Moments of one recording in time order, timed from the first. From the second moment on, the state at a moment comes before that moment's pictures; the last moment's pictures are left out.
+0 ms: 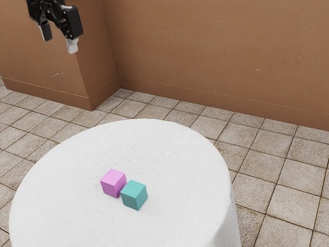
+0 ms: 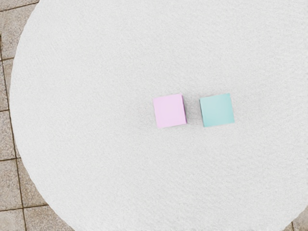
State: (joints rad) arm 0.00 -0.11 -0.18 -1.21 0.15 1.13 0.04
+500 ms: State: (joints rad) arm 0.00 -0.14 -0.18 -1.88 0.09 1.50 0.05
